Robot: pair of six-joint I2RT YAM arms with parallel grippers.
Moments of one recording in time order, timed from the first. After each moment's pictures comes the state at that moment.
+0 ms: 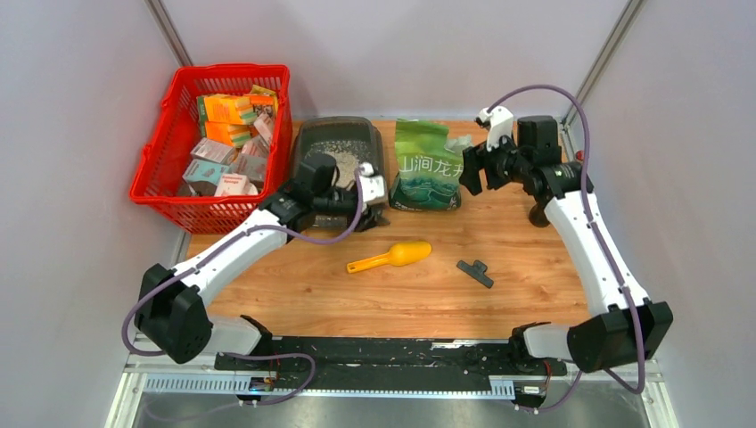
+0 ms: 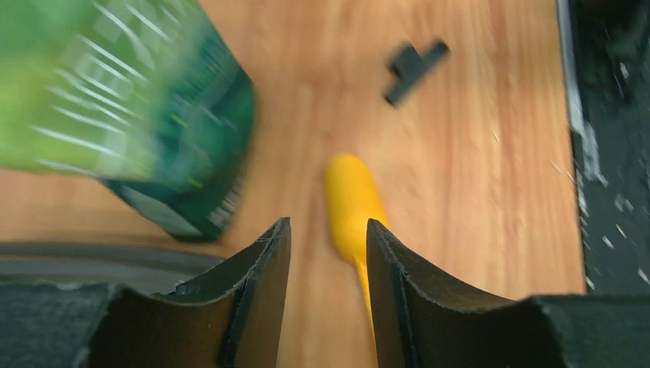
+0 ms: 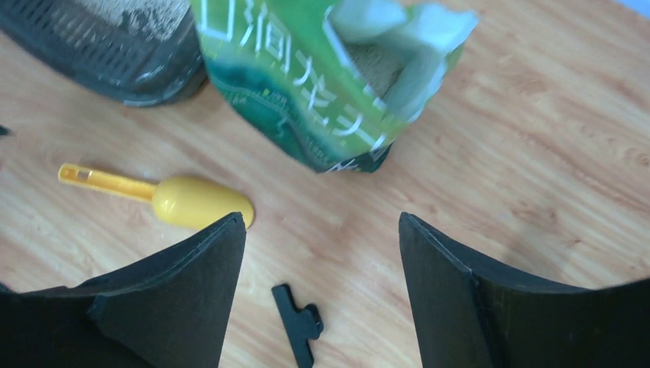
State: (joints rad) left arm -0.58 1.35 1.12 -0.18 0.76 0.51; right arm 0.20 1.35 1.45 -0.73 -0.30 -0.20
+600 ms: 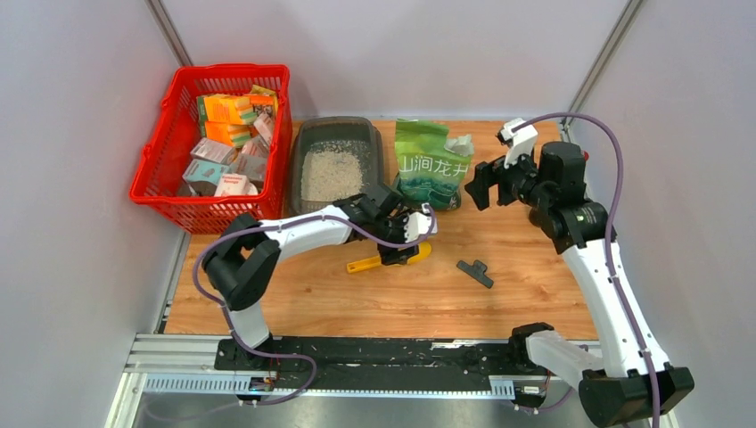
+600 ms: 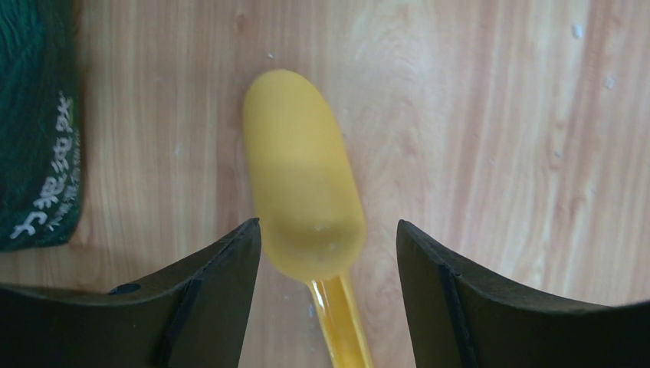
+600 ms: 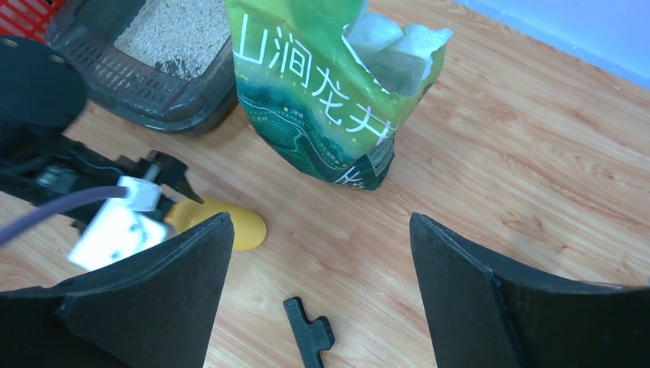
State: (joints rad) left arm -0.82 1.73 1.14 -0.35 0.45 0.57; right arm 0.20 1.05 1.19 -0.59 -0.33 -0.14
